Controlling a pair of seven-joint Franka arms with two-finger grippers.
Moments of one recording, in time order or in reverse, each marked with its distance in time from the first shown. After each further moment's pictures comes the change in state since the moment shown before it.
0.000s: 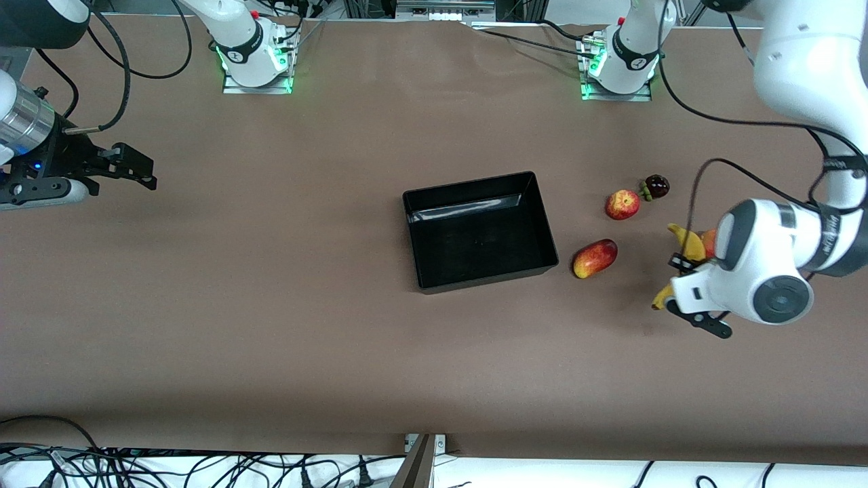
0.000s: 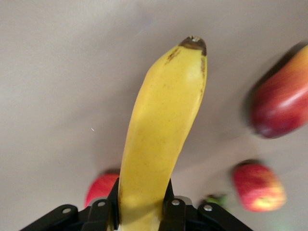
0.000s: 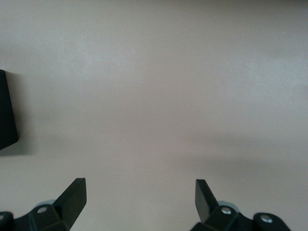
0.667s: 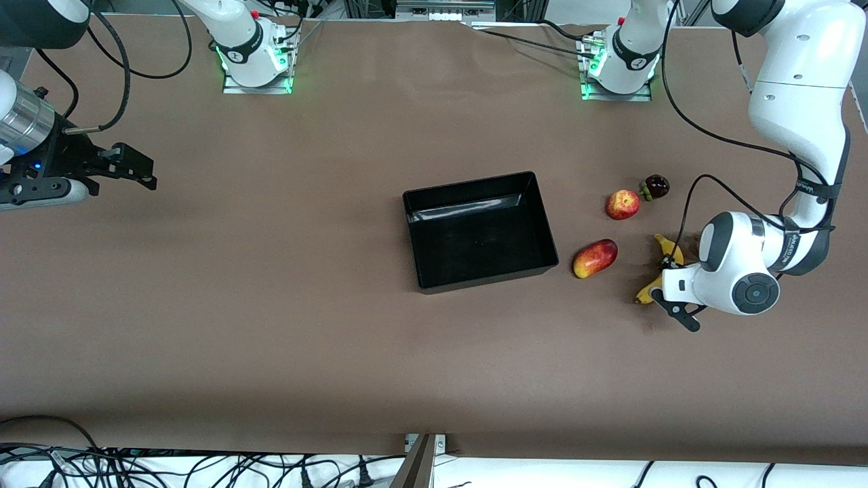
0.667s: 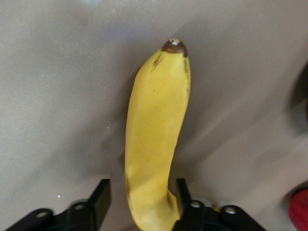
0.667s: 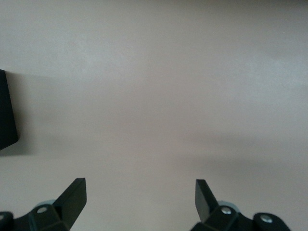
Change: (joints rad) left arm 0.045 0.017 -0.019 -0.202 0.005 0.267 0.141; right arm 0.000 0.000 0.000 0.000 0.000 0.000 0.000
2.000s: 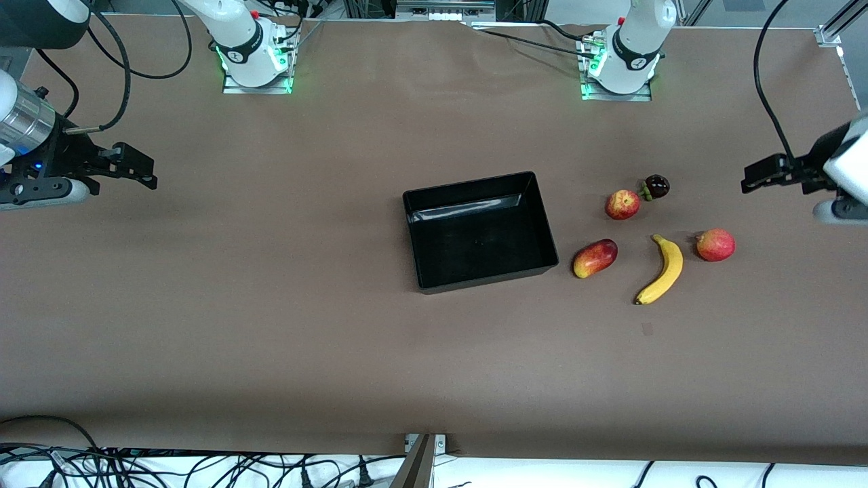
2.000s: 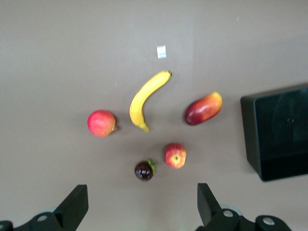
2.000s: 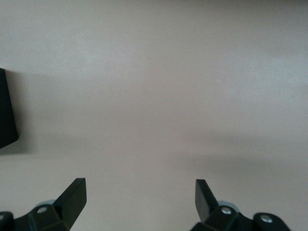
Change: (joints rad) left arm -0.127 -0.657 0.138 0.047 -0.271 -0.409 -0.600; right arm 0.000 0.000 0.000 0.000 0.000 -0.006 0.000
